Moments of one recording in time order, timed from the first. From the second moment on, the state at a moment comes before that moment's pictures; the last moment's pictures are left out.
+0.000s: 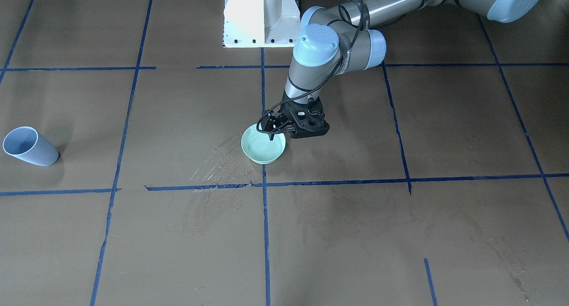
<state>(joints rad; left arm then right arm) -0.56 -2.33 -1.47 -1.83 -1.88 -1.43 1.55 -1.63 1.80 -1.69 2.34 -0.12</state>
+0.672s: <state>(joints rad) -0.55 -2.34 -1.42 -1.88 -1.88 -1.48 1.55 -1.63 1.80 -1.68 2.33 -0.13</state>
